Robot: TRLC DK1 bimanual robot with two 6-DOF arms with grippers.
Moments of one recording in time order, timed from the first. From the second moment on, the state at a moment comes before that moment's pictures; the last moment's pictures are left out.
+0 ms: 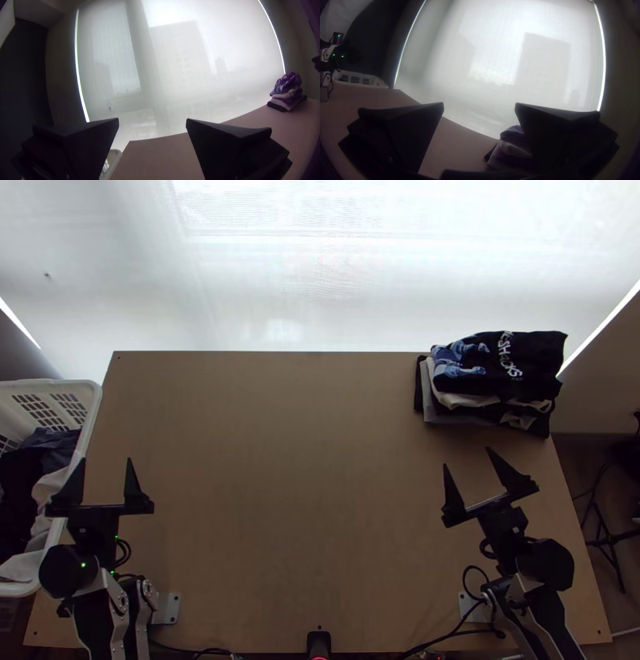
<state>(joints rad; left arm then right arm) 0.37 0.02 0.16 0.07 0.24 0.18 0.34 0.20 0.11 0.36 -0.07 -0.24</state>
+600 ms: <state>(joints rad) 0.21 0.00 0.08 -0.14 0.27 0.37 0.38 0.39 0.09 0.22 -0.26 -0.36</state>
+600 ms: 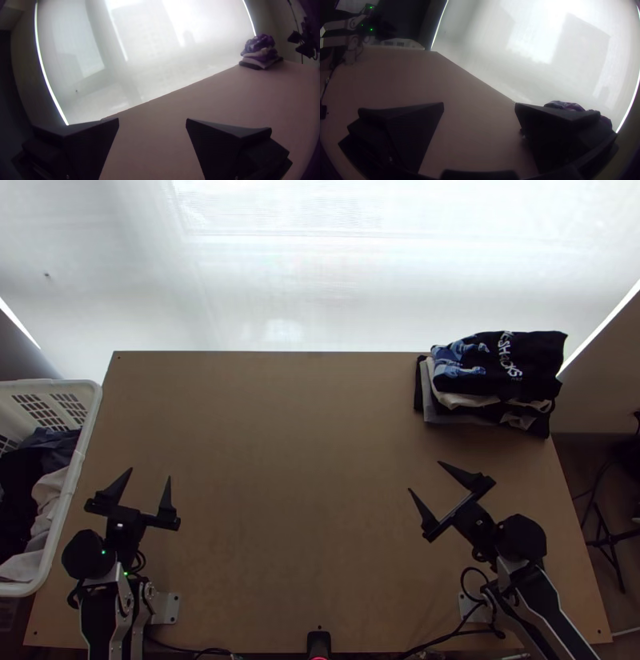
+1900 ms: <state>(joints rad) 0.02 0.00 0.09 -0.38 0.20 0.70 0.49 0.00 0.09 -0.26 -0.15 -0.51</state>
